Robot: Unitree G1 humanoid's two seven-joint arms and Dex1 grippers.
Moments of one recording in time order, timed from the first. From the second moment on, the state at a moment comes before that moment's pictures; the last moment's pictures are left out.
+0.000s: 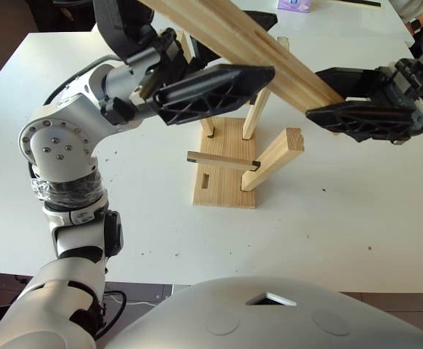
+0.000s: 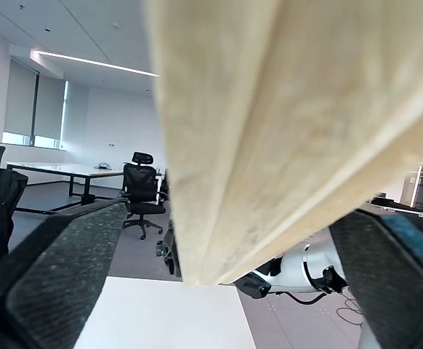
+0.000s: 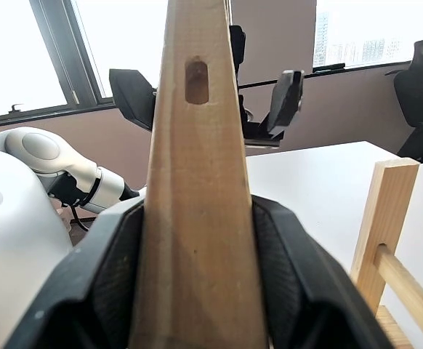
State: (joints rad) left arm -0.61 0.43 0.16 -0.35 -1.41 0.90 -0.77; right arm -0.53 -0.91 -0.20 -0.41 1.39 0.99 0.92
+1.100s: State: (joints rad) left arm -0.62 0.46 0.09 -0.38 -1.33 0.82 -0.78; right arm -0.57 -0.95 -0.16 -0.42 1.25 1.02 1.02
